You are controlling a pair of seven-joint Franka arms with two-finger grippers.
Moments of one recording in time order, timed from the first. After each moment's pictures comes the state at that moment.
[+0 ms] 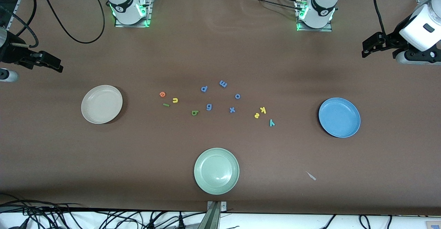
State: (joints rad) left arm -0.04 -0.04 -0.03 -1.60 -0.01 1.47 -0.06; right arm -0.04 0.05 0.03 -1.60 -0.02 1.58 0.09
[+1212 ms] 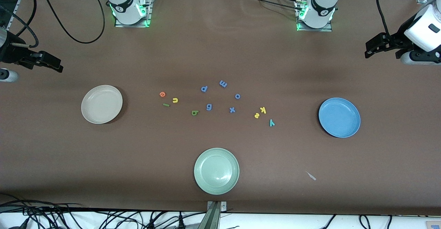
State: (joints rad) left arm -0.03 -0.04 -0.03 -1.60 -0.01 1.47 -0.06; right arm -0.04 0.05 0.03 -1.60 -0.02 1.58 0.09
